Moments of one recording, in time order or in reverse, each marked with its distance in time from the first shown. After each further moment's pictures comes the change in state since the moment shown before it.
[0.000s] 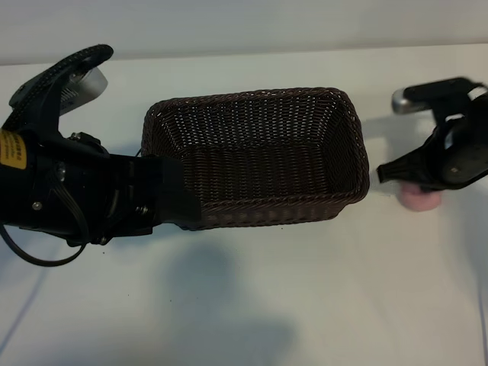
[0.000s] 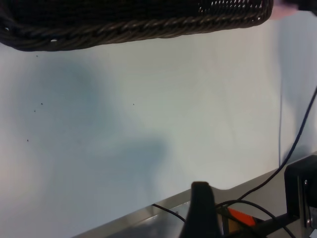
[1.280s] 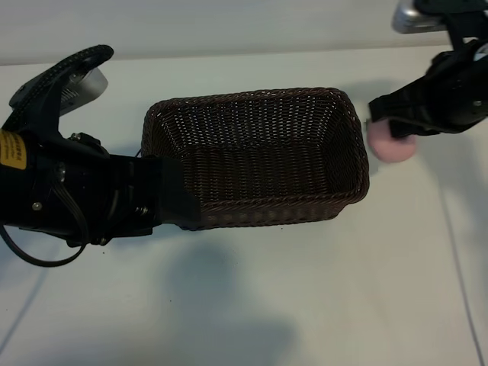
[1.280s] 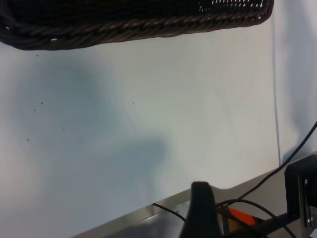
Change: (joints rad) left arm 0.000 0.000 0.000 0.000 0.001 0.000; right arm 0.018 -0.155 -0.239 0.463 0.282 -0.421
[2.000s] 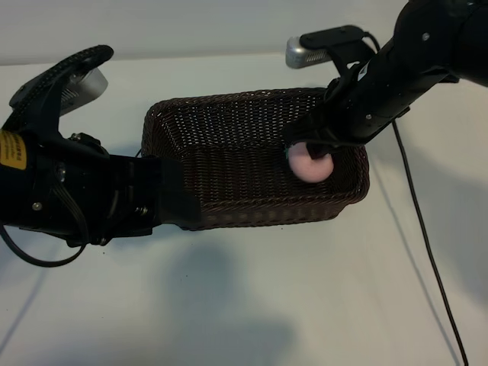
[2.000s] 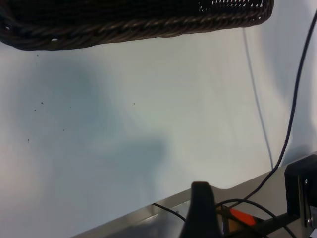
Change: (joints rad) left arm 0.000 0.000 0.000 0.000 0.000 0.000; right arm 0.157 0.307 -0.170 0.040 -0.023 -0.036
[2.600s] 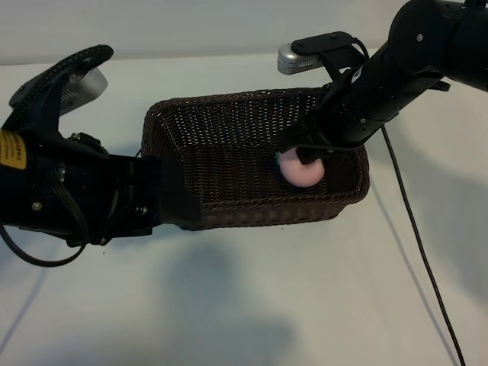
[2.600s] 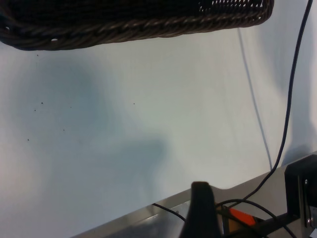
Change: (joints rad) left arm 0.000 0.000 0.000 0.000 0.000 0.000; right arm 0.000 0.010 0.000 0.082 -0.001 -0.089
